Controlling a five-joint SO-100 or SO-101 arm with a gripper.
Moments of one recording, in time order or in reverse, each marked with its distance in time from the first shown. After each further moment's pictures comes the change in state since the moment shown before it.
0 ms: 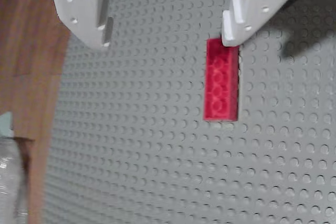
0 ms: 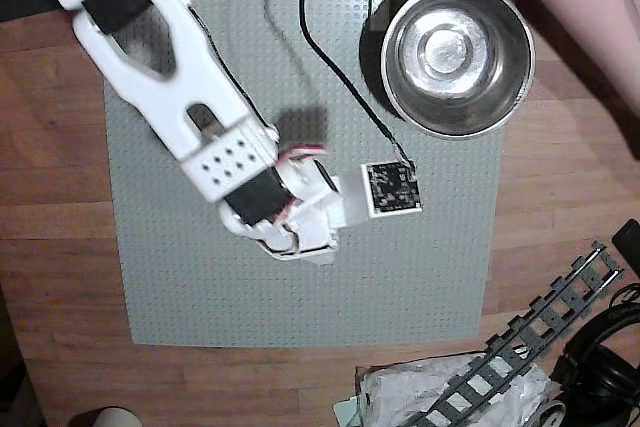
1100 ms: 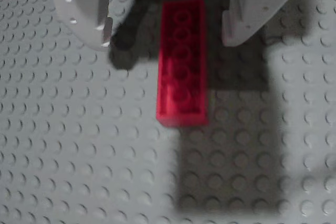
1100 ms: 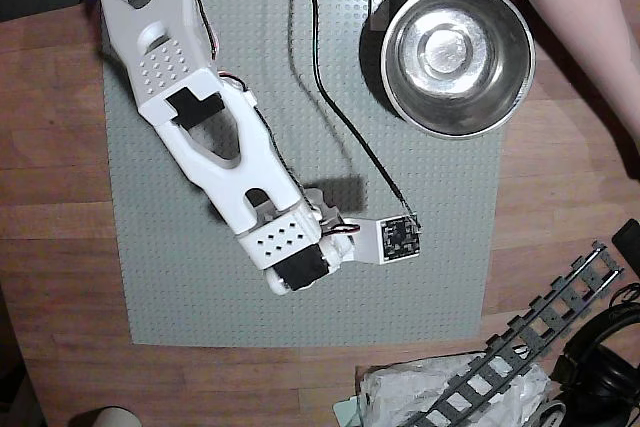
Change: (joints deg) arm 3.7 -41.0 -42.5 20.9 2.3
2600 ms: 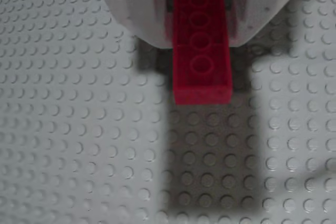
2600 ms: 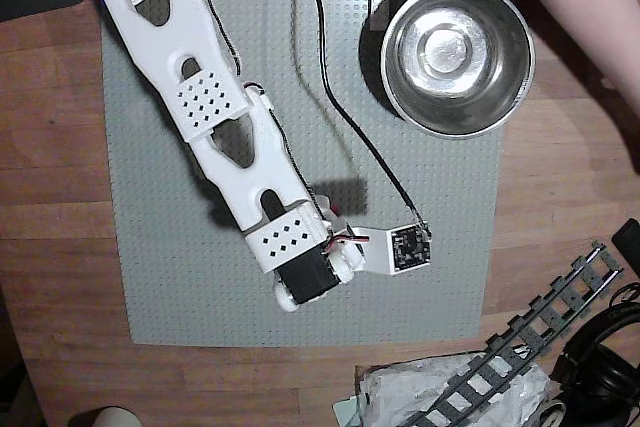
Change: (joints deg) arm -0.6 -25.4 -56.9 32.0 0.1
